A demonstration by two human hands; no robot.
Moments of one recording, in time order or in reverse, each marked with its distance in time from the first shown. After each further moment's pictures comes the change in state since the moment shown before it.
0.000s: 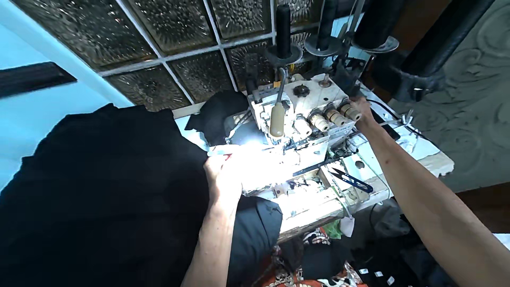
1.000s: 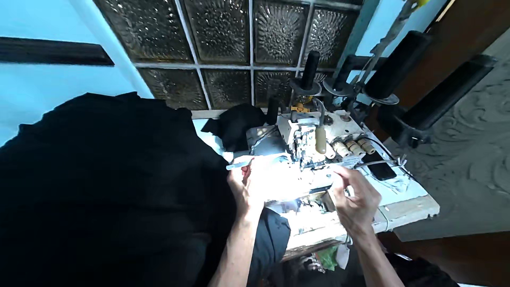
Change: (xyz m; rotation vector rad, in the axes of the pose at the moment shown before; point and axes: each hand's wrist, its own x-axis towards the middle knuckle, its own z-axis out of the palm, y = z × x) left_hand -0.009 -0.017 0.008 -0.267 0.167 0.050; right_hand -0.214 -0.044 0.039 -0.035 0.441 -0.988
